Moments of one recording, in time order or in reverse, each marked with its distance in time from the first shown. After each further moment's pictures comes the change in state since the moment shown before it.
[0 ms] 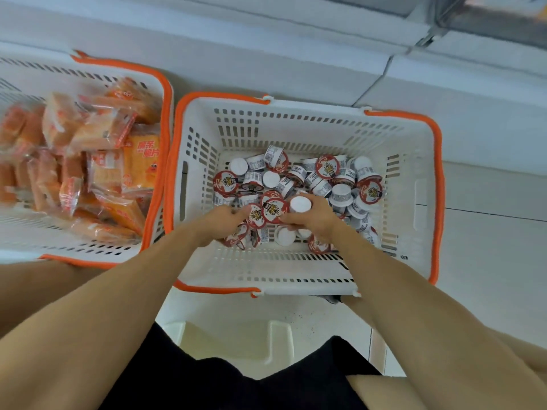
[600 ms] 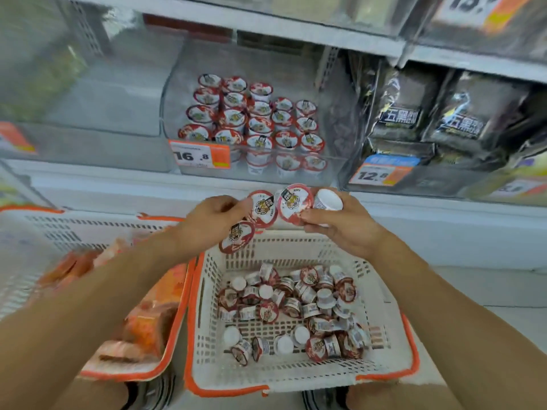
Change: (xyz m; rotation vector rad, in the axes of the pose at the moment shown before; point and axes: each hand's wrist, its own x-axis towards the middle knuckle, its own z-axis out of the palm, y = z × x) left_hand -0.211 0.116 -0.132 -0.071 0.418 0.730; right_hand -0.198 -0.232 -0.007 0.249 0.010 -0.591
